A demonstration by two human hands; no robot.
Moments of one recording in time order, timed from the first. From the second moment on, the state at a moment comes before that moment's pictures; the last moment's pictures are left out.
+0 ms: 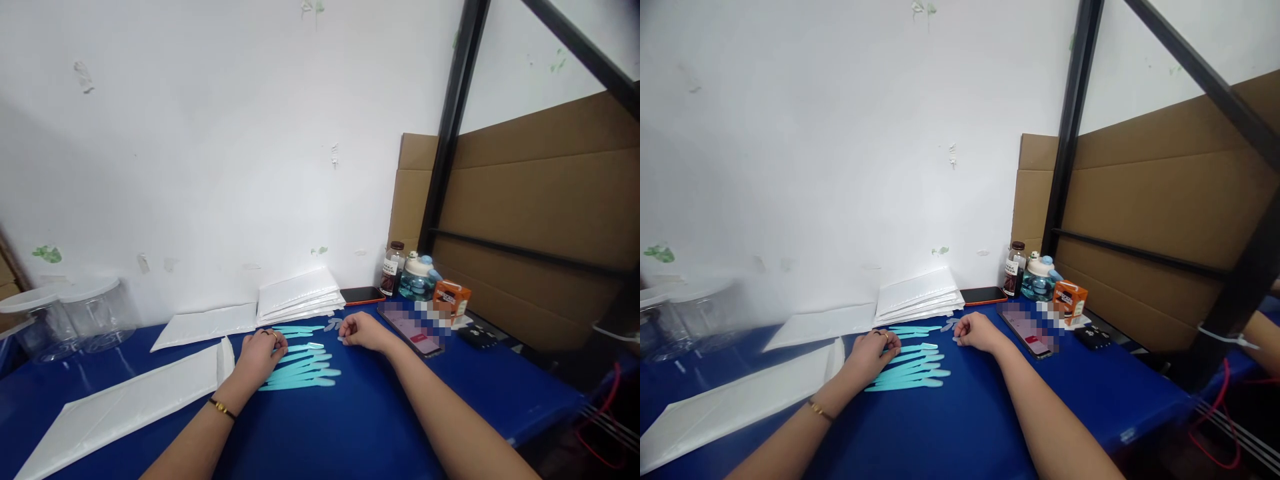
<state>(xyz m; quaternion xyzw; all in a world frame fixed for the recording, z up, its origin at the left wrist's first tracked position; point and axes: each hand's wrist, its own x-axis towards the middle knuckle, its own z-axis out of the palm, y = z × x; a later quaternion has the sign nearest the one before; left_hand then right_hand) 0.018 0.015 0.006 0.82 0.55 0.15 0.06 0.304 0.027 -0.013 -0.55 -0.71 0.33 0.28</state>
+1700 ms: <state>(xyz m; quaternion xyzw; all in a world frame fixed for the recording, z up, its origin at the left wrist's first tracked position) 0.010 0.022 0.000 0.84 0.50 0.20 0.01 0.275 0.021 -0.008 -0.51 -0.80 0.09 0.31</state>
